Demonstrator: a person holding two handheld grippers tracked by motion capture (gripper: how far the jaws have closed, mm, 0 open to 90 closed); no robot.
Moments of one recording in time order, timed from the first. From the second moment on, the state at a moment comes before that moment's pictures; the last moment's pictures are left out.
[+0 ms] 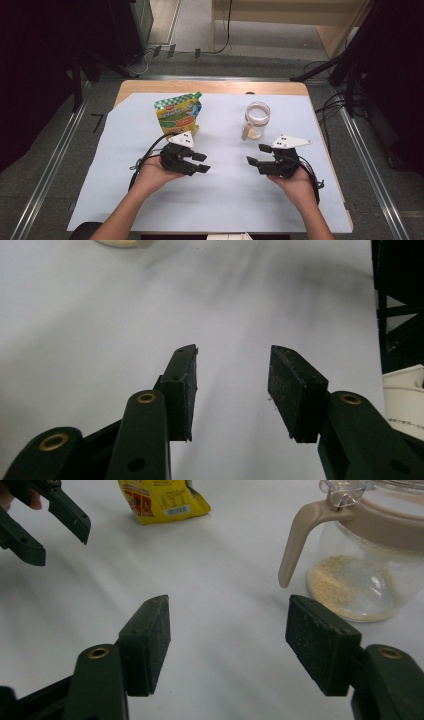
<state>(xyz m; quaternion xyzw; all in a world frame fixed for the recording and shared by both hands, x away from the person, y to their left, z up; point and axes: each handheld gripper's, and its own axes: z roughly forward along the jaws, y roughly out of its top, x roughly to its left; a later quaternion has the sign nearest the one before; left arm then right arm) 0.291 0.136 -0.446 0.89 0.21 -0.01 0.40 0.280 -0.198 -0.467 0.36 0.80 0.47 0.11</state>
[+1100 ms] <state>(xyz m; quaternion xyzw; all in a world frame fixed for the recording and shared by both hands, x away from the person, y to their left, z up) 0.290 0.161 -0.448 0.88 0.26 0.00 0.40 0.283 -0.202 -0.464 0.36 0.81 0.46 0.10</state>
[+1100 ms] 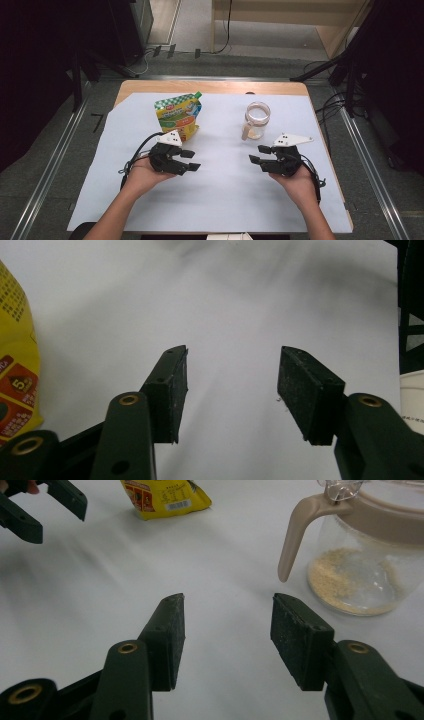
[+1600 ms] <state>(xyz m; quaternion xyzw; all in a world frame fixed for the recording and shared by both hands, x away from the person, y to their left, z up) 0.292 0.170 -0.449 0.88 0.27 0.00 0.40 0.284 -0.202 -0.461 0.36 0.81 0.45 0.10</state>
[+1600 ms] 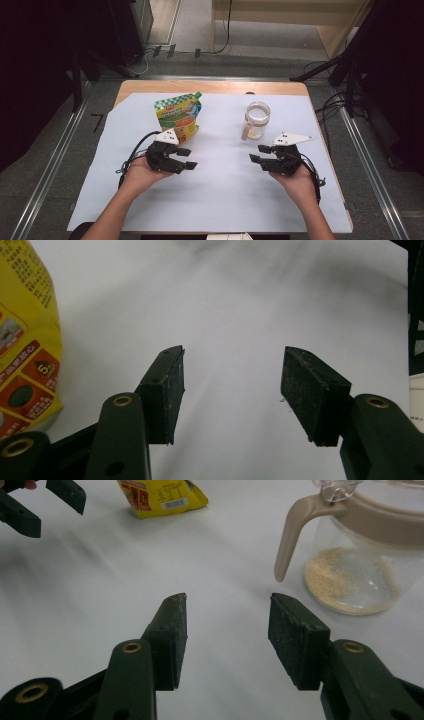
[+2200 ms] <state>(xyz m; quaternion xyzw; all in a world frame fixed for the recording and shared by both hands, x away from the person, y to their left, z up) 0.289 0.175 -0.447 0.87 0.28 0.01 0.41 0.307 -0.220 -0.468 0.40 0.79 0.45 0.12</state>
